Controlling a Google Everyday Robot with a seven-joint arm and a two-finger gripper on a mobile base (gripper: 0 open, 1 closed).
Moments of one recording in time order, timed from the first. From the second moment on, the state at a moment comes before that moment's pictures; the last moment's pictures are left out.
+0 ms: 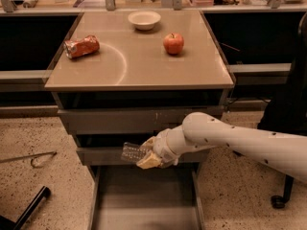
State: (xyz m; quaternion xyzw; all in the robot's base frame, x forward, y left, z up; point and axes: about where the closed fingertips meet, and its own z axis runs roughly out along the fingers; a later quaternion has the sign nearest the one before) arm 0.526 0.027 0.589 -0.61 0.70 0.22 0.31
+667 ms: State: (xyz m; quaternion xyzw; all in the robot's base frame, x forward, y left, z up) arm 0.534 0.007 0.481 -0.56 0.71 0.24 0.35
